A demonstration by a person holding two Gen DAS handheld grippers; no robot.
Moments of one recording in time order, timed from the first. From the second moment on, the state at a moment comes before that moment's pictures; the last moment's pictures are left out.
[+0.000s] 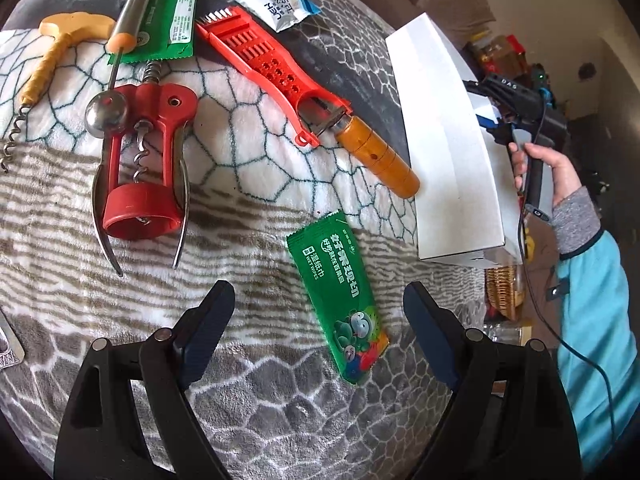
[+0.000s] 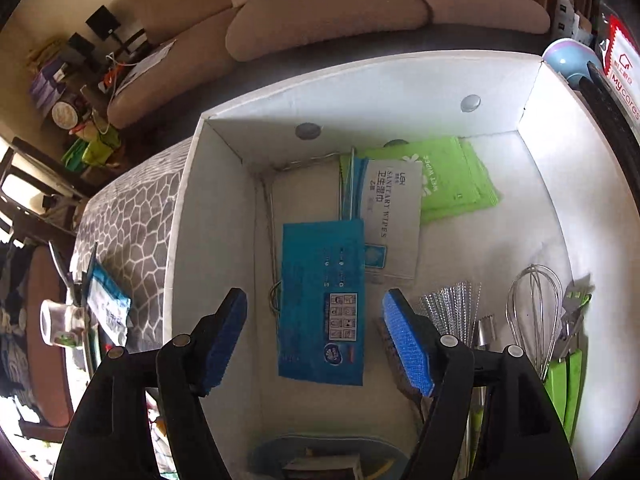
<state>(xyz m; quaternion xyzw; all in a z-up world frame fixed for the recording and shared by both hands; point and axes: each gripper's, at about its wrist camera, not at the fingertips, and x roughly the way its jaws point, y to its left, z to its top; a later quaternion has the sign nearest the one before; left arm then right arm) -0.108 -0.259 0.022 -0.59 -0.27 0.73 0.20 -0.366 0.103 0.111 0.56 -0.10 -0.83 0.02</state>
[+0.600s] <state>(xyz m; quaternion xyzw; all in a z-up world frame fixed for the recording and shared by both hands) -0.113 -0.262 0.016 -0.60 -0.27 0.73 0.19 -0.390 0.107 0.073 0.58 -0.15 -0.80 0.04</state>
